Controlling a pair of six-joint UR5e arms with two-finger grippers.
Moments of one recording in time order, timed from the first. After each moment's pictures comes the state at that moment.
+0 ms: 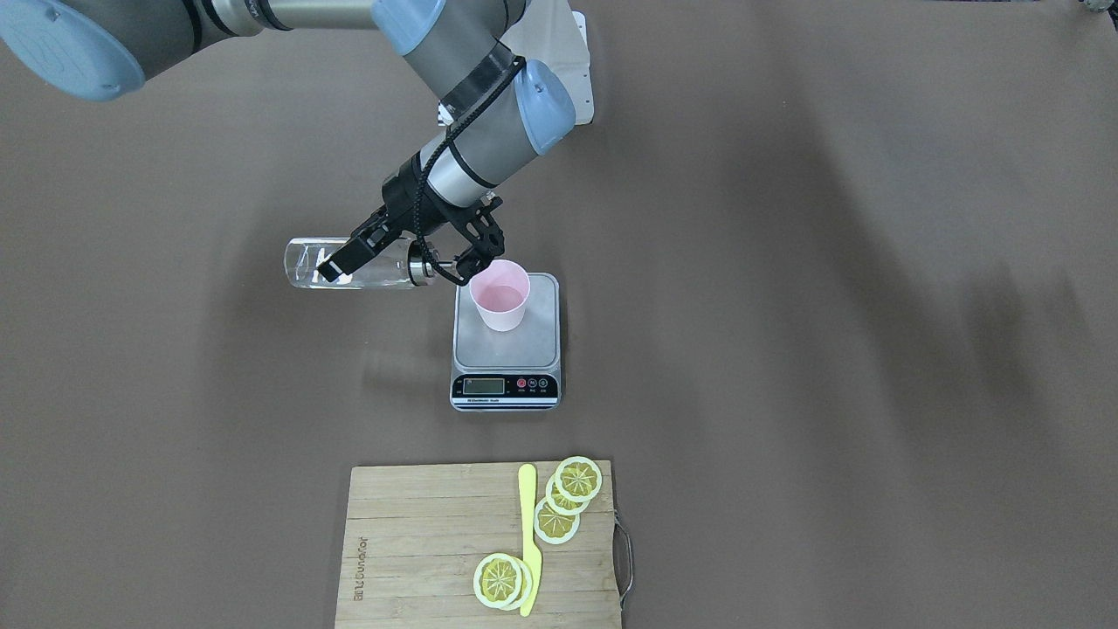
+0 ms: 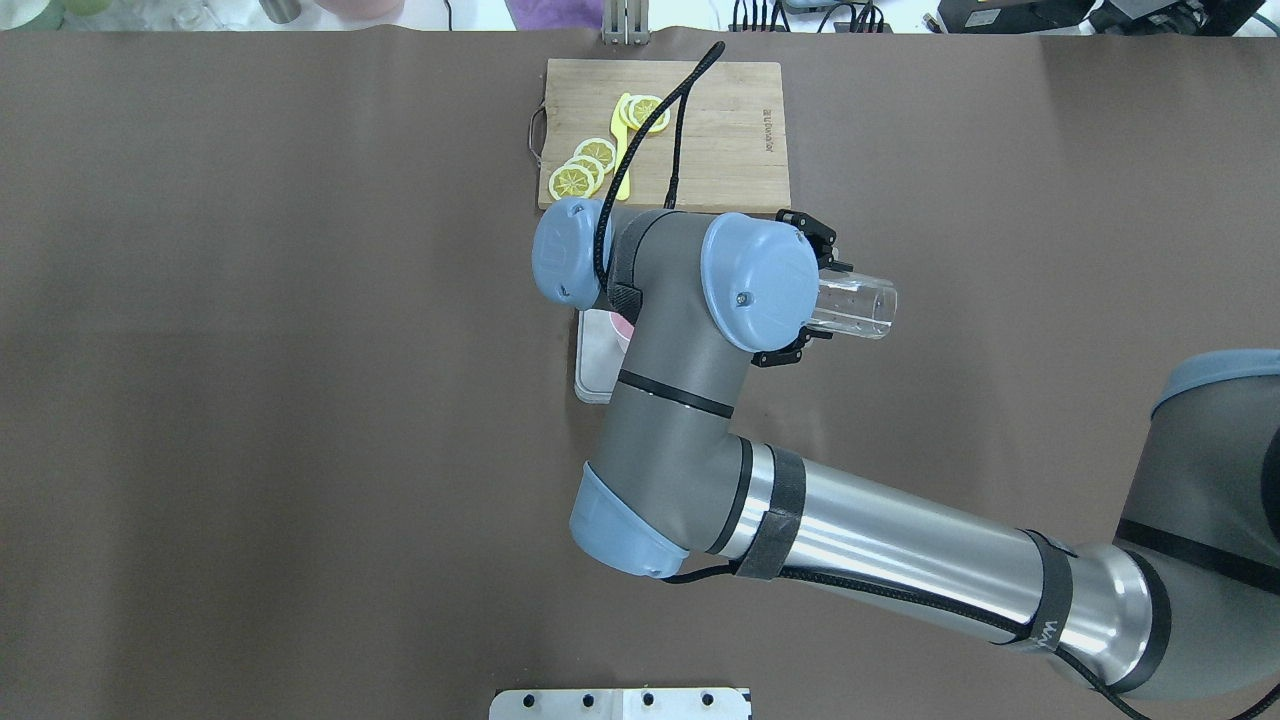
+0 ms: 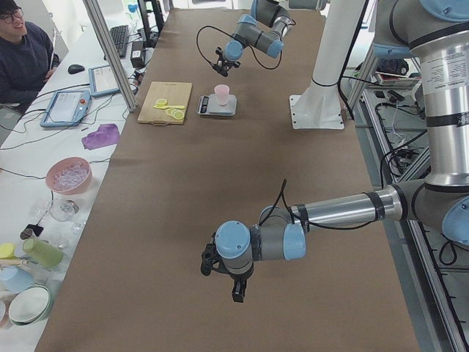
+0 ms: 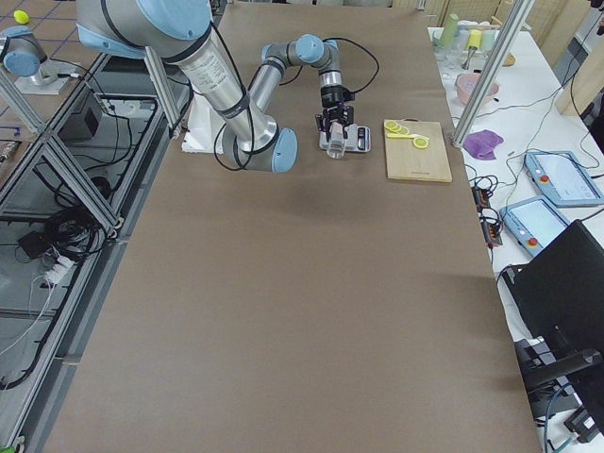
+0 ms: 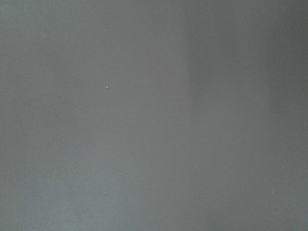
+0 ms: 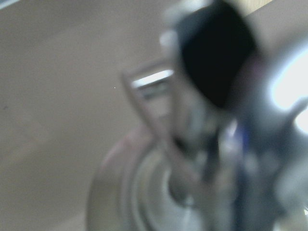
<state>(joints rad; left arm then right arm) -1.56 -1.35 -1.58 -1.68 -2.33 0.21 0.49 -0.60 1.53 -2.52 1.37 0.09</state>
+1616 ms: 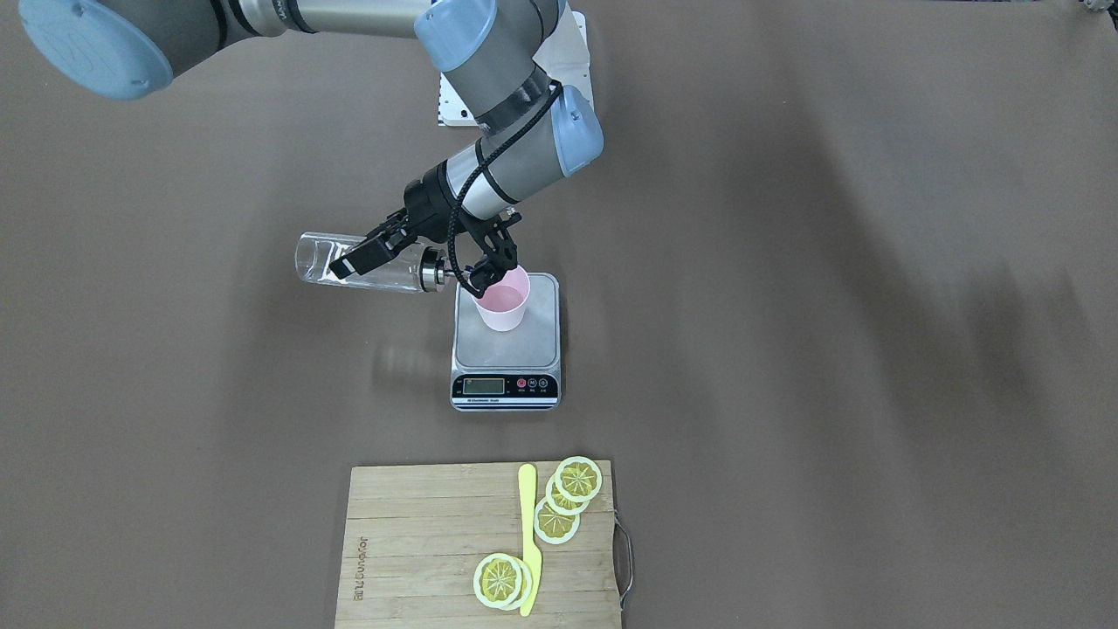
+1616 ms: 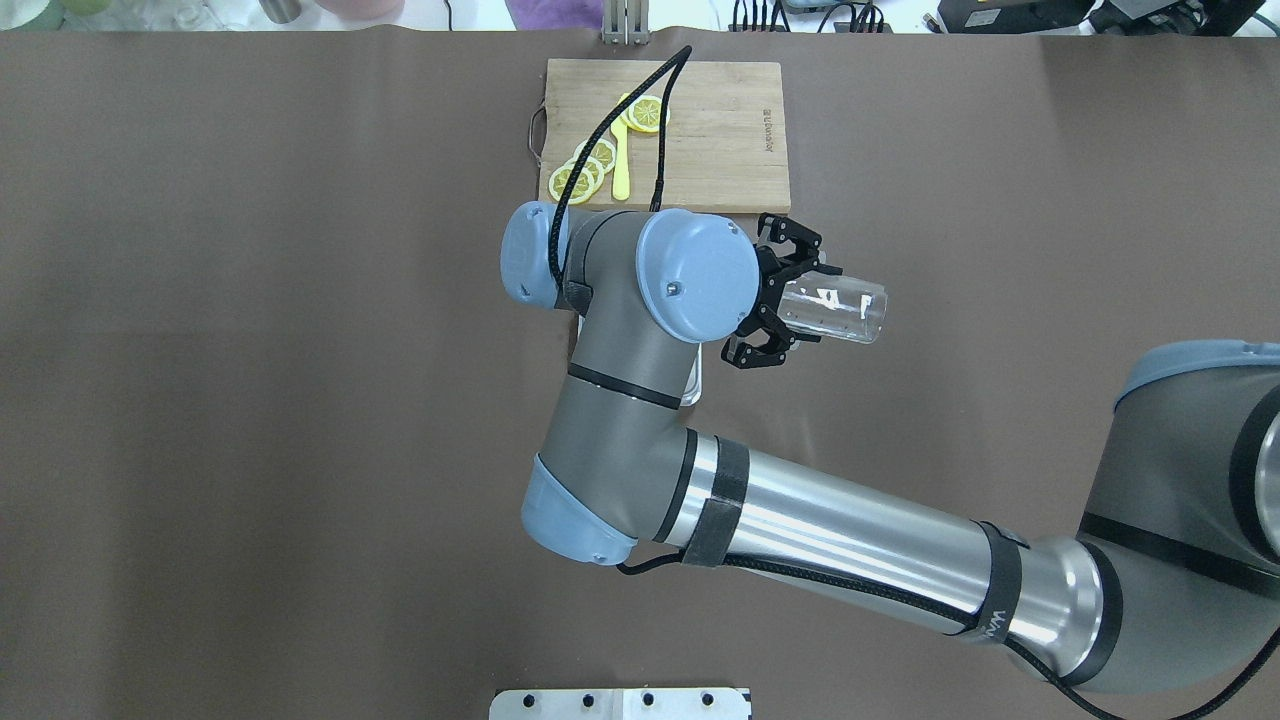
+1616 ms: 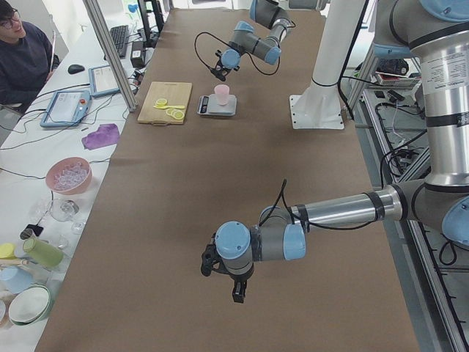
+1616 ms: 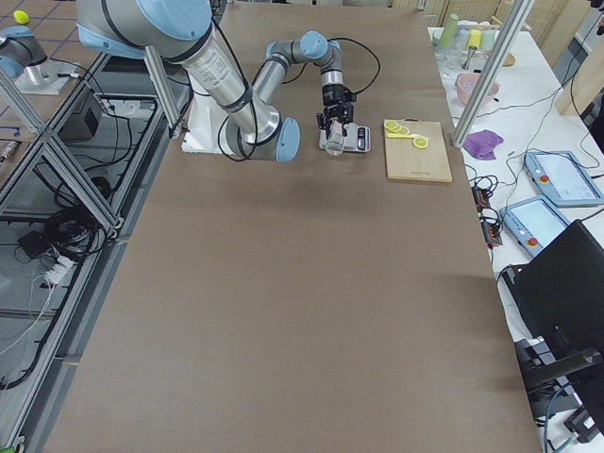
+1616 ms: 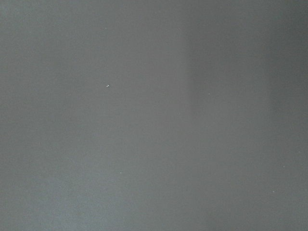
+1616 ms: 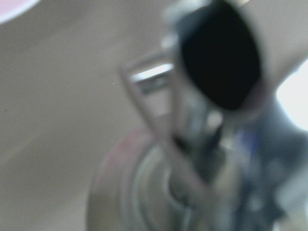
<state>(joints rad) -1.56 -1.35 -1.57 -1.67 -2.33 0.21 0.48 -0.51 1.39 -2.57 1.37 0.16</state>
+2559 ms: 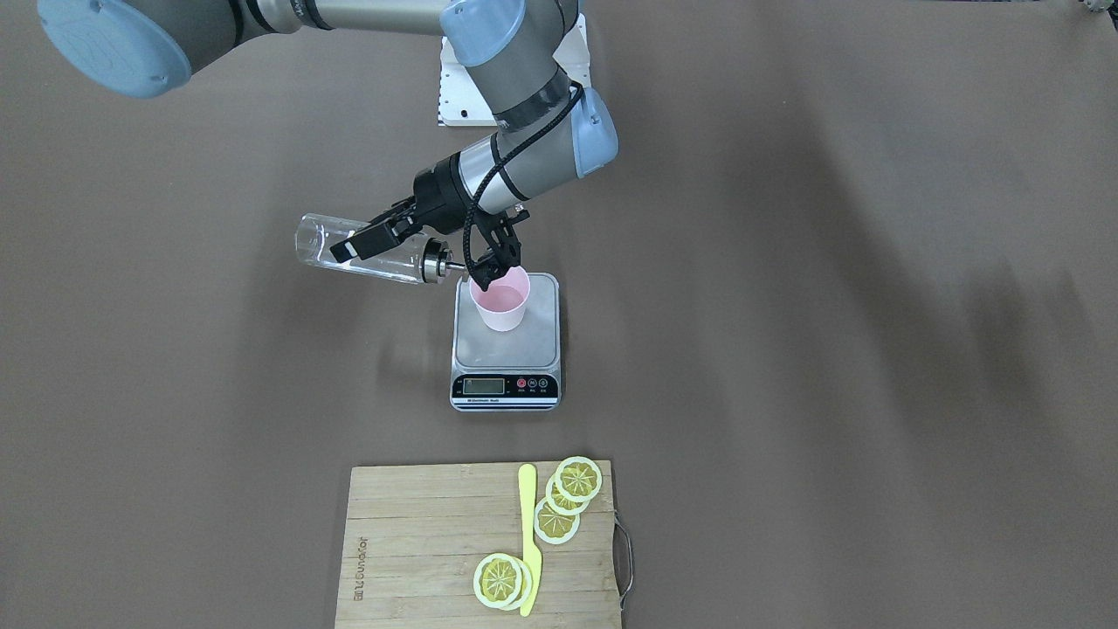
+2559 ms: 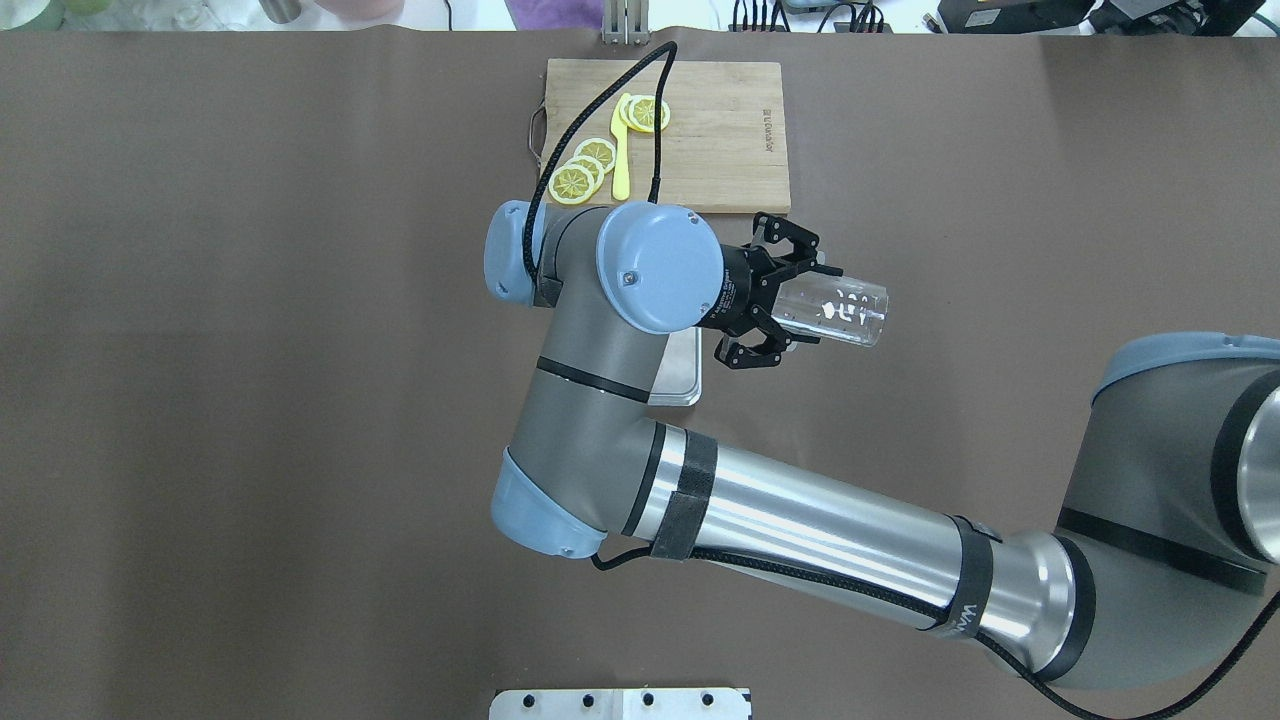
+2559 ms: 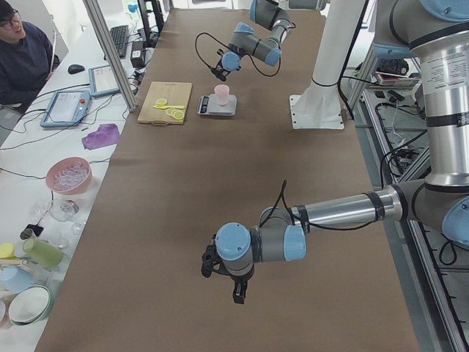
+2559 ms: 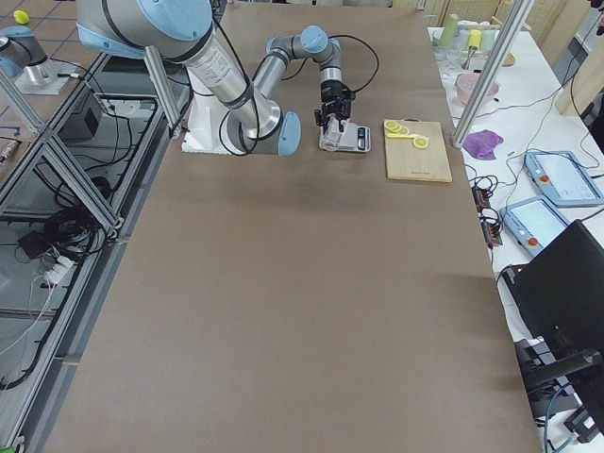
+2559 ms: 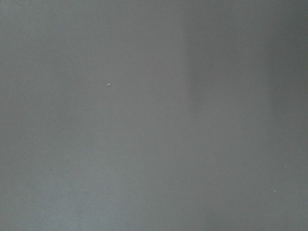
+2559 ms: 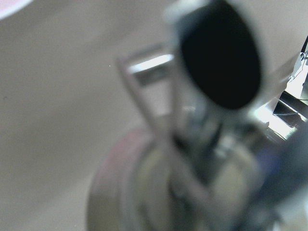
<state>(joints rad) -1.56 -1.35 -1.57 -1.68 -2.33 0.22 0.47 -0.47 1.36 -2.66 1.37 0.22</state>
